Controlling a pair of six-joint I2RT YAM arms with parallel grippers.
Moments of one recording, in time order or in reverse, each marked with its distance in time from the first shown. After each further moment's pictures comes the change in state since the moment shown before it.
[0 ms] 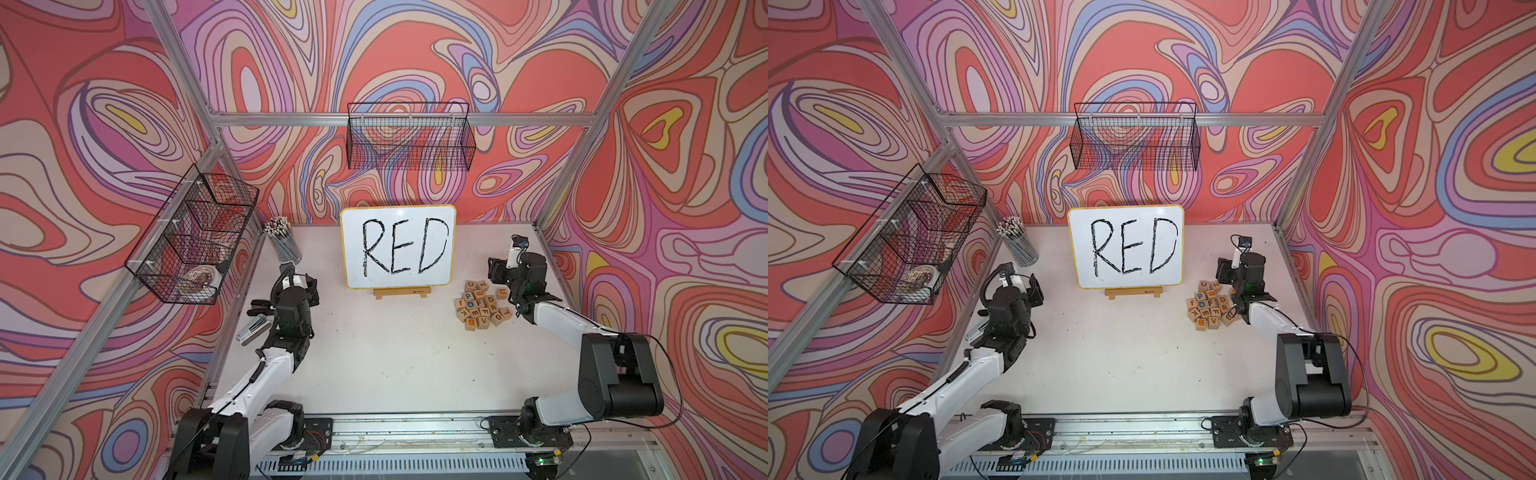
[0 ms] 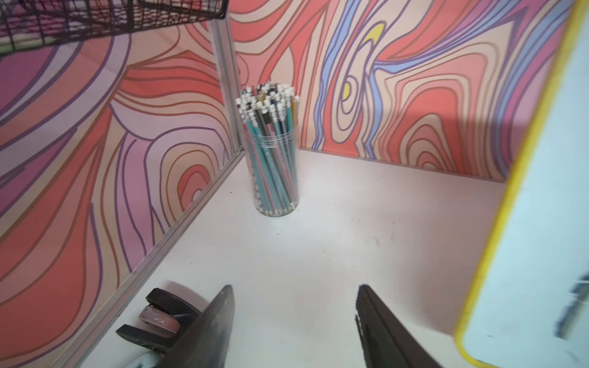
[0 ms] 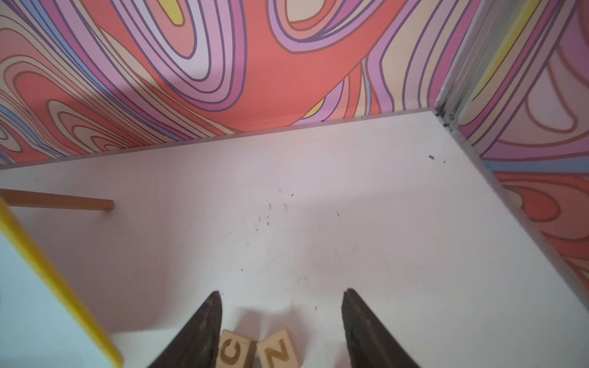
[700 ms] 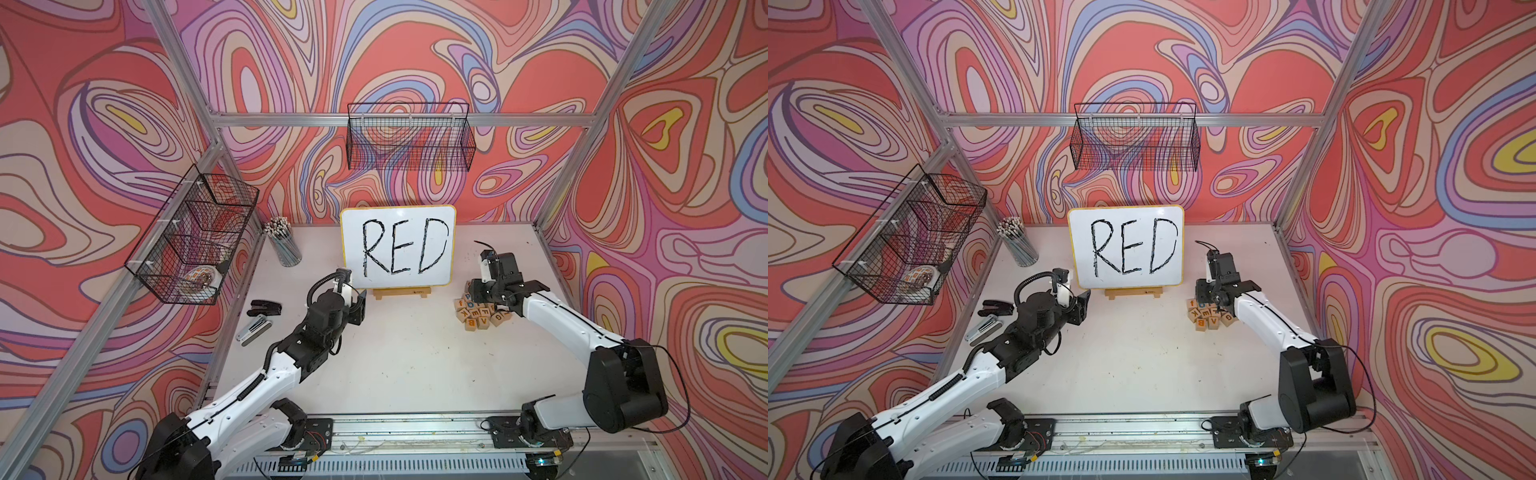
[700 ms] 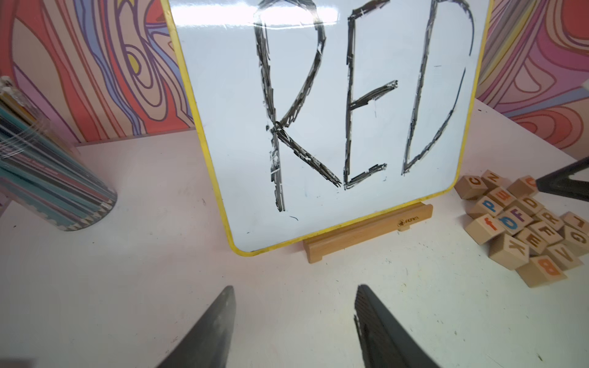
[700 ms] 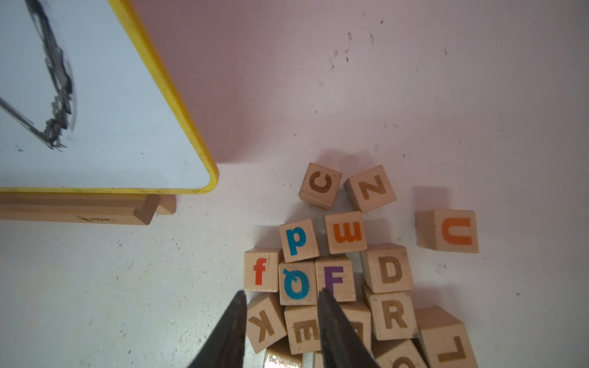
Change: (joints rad) left arm -0.376 -0.049 0.113 -0.308 0.212 -0.034; right arm 0.225 -0.013 0.165 -0.658 0.055 0.070
